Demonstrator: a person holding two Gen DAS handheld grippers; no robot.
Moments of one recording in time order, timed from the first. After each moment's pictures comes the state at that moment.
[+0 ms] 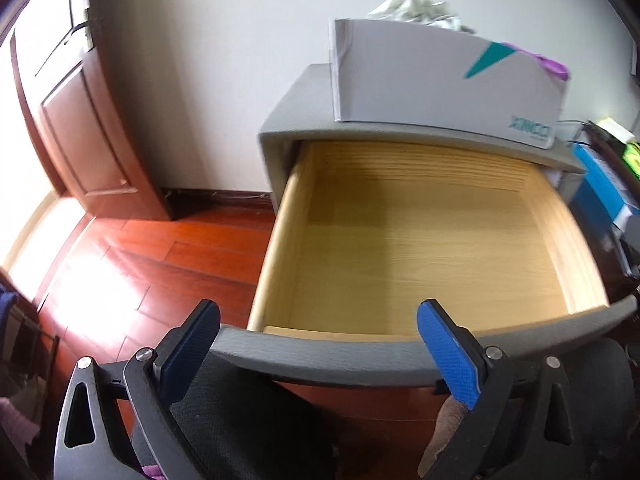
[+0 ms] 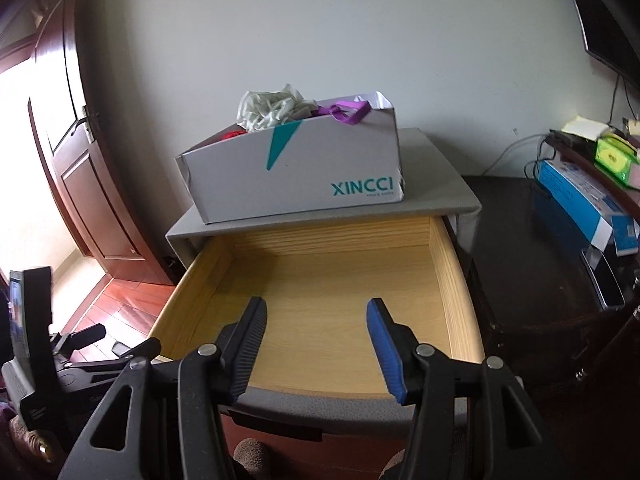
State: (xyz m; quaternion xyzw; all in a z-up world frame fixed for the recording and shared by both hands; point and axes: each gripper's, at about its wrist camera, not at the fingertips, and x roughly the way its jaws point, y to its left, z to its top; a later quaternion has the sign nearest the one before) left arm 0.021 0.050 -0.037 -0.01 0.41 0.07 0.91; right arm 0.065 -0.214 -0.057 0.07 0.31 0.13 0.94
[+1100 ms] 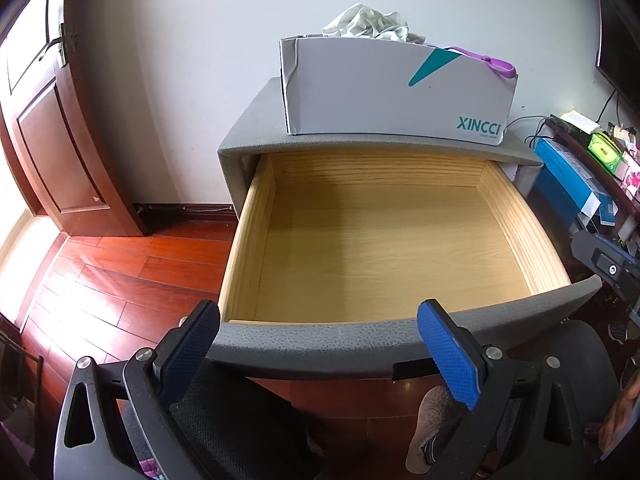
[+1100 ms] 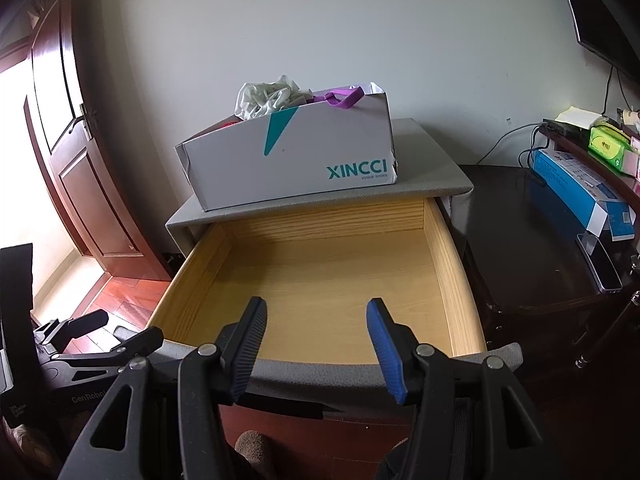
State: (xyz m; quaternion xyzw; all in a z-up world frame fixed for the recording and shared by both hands) left arm 0.010 0.030 -0.027 -0.01 0.40 0.02 0.92; right arm 0.049 -0.218 -0.069 0.07 0.32 0.13 0.94
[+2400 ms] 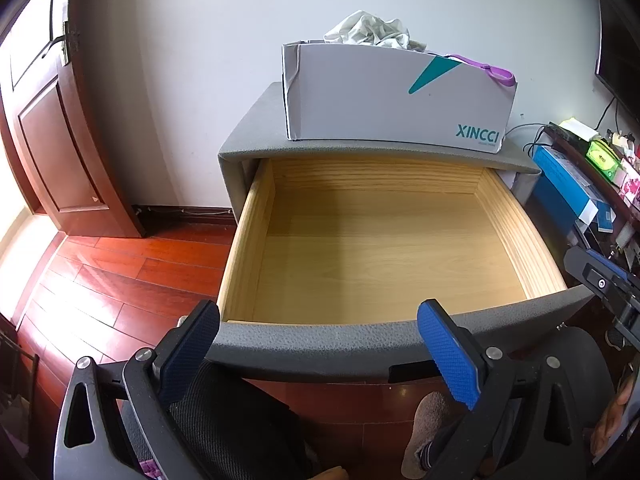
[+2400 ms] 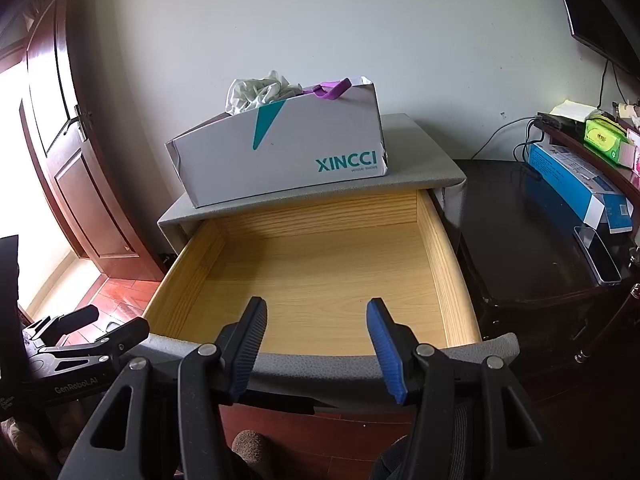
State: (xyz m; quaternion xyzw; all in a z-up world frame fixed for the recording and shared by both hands) left arm 0.010 0.031 -0.025 -0.02 0.39 0.02 0.92; right arm 0.051 -0.224 -0.081 0.08 0.32 0.12 0.94
